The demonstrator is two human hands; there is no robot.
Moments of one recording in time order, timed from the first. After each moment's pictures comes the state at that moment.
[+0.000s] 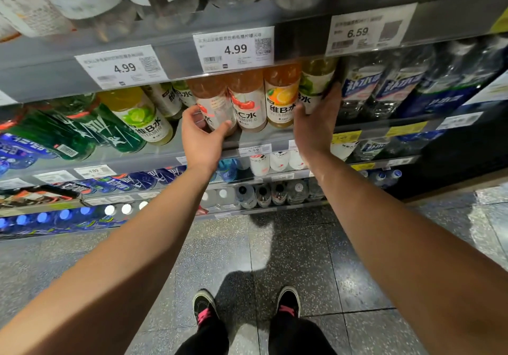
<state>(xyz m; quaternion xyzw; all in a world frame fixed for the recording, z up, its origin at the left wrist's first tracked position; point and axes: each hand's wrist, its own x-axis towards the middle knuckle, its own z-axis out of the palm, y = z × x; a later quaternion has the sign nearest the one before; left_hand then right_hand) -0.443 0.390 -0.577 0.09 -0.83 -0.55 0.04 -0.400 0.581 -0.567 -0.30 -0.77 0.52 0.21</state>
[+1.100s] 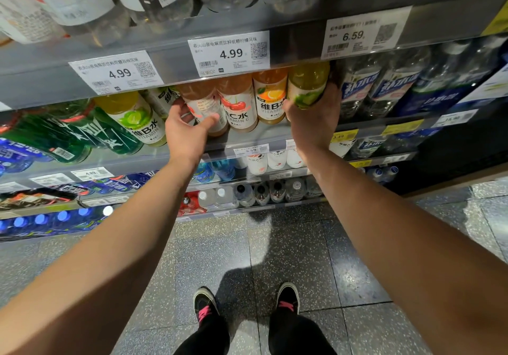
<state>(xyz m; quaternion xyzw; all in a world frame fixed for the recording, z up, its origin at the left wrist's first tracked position) -0.464 0.372 -0.561 0.10 -0.81 -0.58 0.01 -0.406 0.586 -0.566 -0.32 -0.76 0.47 0.30</state>
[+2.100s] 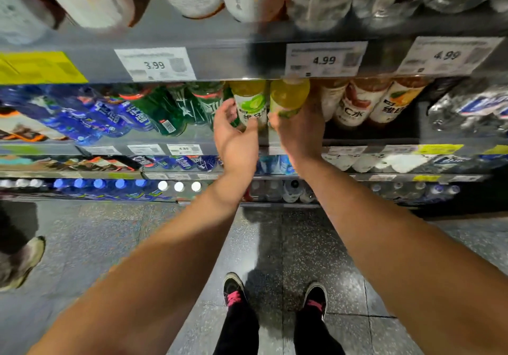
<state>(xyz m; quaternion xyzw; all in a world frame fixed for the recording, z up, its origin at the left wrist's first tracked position) -0.449 0.260 -0.542 0.18 -0.75 -0.63 0.10 -0.451 0.367 -0.545 -0.22 -0.84 0.46 0.16</state>
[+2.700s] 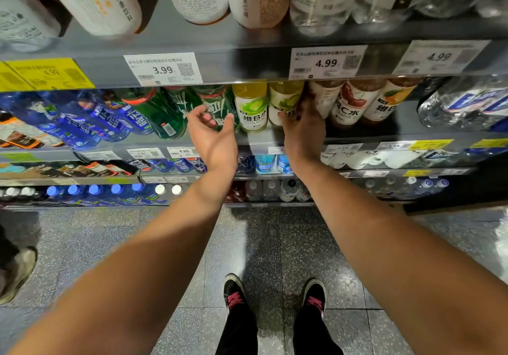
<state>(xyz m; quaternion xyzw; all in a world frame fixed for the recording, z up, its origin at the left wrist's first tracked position) -0.464 0.225 -0.540 0.22 -0.74 -0.62 0.12 -0.443 0.366 -0.549 -0.25 -0.87 0.41 0.15</state>
